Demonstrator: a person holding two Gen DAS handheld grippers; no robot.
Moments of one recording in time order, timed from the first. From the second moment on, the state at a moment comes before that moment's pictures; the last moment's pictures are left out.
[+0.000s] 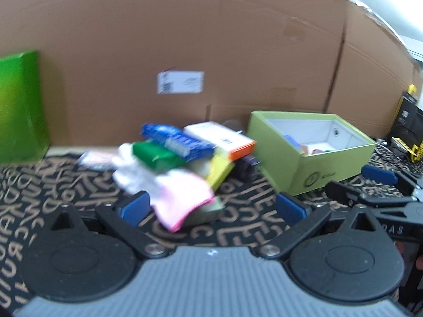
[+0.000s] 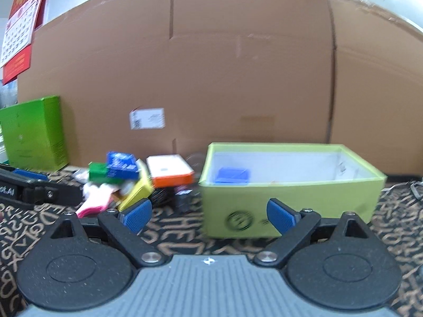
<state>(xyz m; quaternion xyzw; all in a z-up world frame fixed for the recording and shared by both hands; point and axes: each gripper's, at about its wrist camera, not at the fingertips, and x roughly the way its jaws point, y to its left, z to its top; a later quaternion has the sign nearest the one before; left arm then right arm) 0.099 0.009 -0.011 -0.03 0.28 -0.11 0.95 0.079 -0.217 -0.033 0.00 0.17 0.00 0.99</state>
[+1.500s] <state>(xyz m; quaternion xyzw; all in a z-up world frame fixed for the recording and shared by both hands) 0.285 -0.001 -0.031 -0.01 0.37 -0.05 0.93 0.107 -0.125 -0.067 -0.07 0.25 0.17 0.95</state>
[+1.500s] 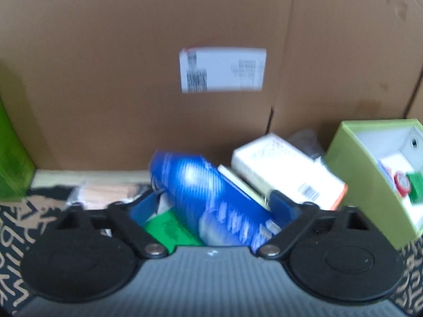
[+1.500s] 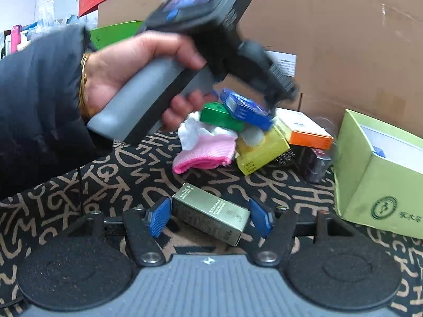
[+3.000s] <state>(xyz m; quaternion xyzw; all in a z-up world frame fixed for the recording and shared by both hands) 0.149 0.040 -0.038 -0.04 0.36 -0.17 0.92 0.084 -0.124 -0.073 -0.06 0.31 0.19 0.93</state>
